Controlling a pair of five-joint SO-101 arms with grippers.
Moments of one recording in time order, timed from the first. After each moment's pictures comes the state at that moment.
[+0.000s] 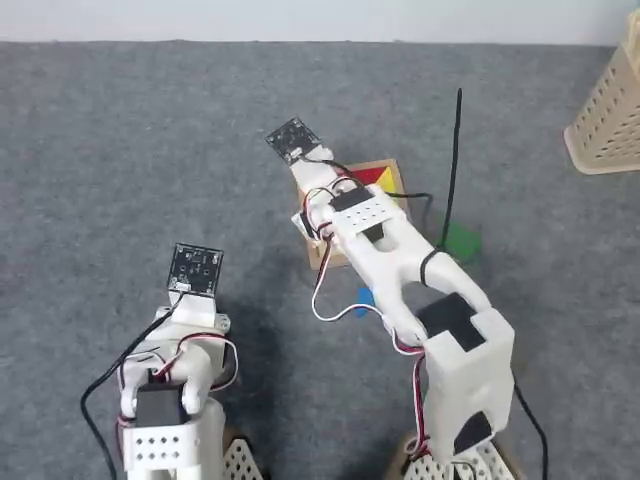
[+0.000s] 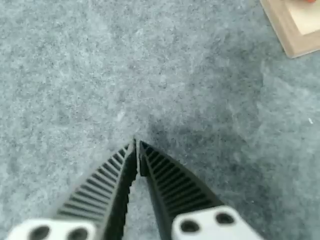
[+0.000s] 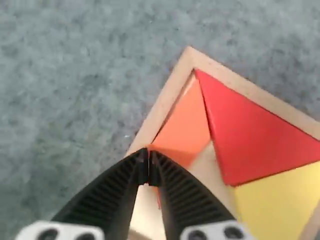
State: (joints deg) left arm -9.4 -103.2 97.1 71.5 -6.8; right arm -31.5 22.6 9.6 37.9 11.6
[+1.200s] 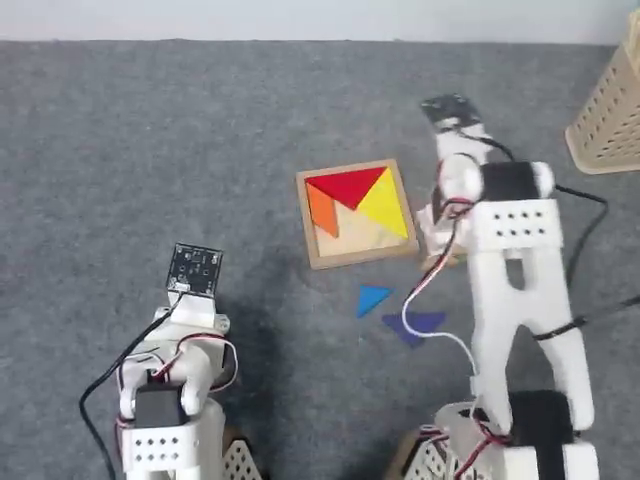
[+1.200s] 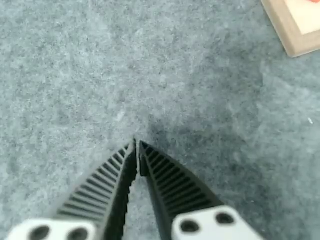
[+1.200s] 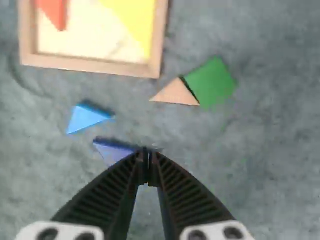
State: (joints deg) left arm -9.4 -103.2 97.1 71.5 -6.8; right arm -6.8 -12.0 9.8 89.5 10.9
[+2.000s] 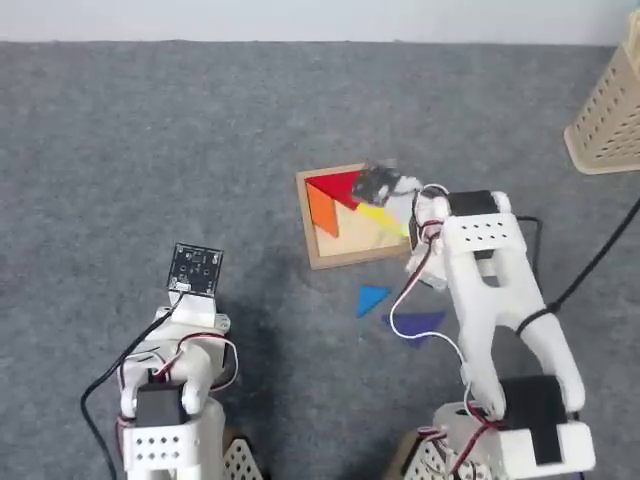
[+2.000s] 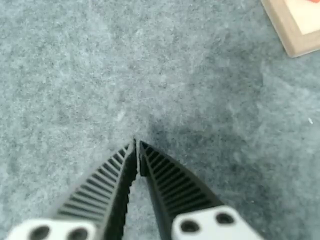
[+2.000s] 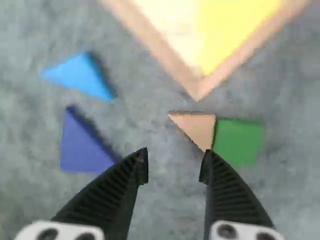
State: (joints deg) left arm -9.4 -103.2 97.1 71.5 -6.8; right arm -10.5 -9.6 29.0 69.8 53.5
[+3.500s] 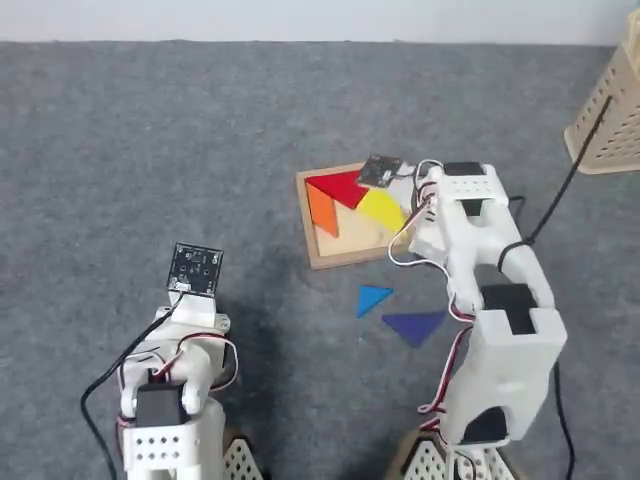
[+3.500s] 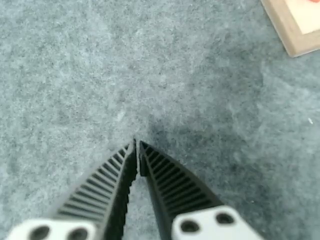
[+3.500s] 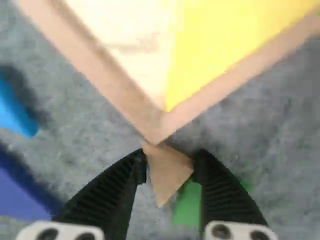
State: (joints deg) left arm -9.4 -103.2 97.1 71.5 -6.8; right arm -6.8 22.0 7.9 65.9 53.8
